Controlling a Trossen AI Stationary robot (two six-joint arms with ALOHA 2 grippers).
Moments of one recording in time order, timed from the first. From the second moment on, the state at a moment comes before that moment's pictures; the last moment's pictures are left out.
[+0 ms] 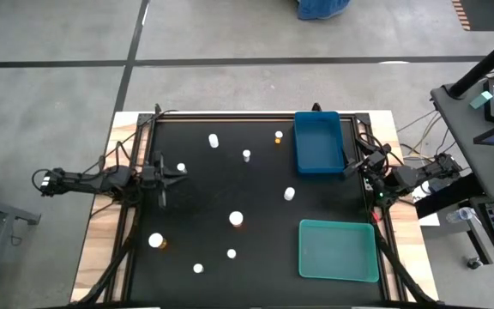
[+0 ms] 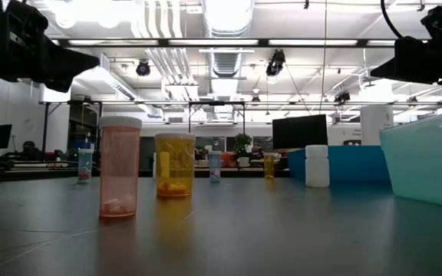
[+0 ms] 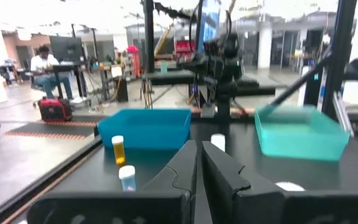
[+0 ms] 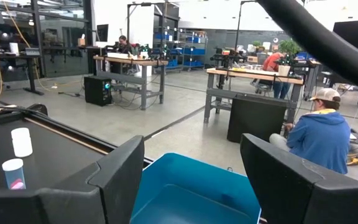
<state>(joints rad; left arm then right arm) -0.11 0.04 0.03 0.05 -0.29 0.06 0.37 0.03 0.01 0.34 1.36 -0.42</state>
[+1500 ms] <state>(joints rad) -0.11 0.15 0.04 0.52 -0.32 -0.33 0.37 0.03 0.01 0.35 1.29 -0.11</state>
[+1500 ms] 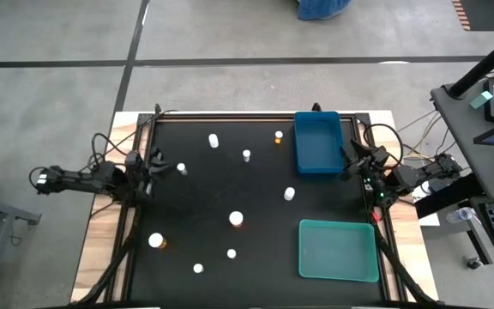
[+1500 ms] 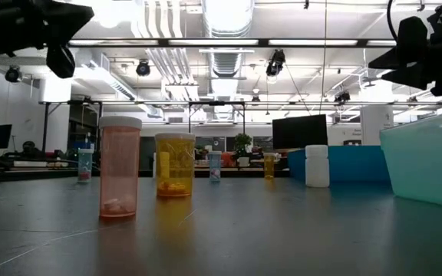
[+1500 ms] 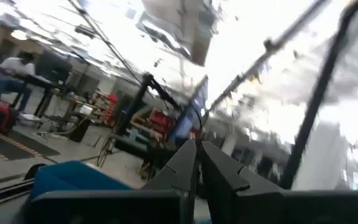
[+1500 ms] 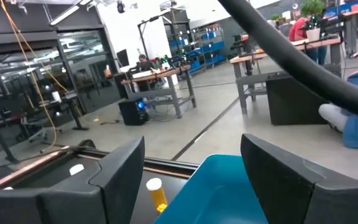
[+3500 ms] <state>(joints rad) -0.35 1.54 1.16 -0.51 -0.18 -0.53 0.37 0.03 0.13 0.64 0.72 -0.52</state>
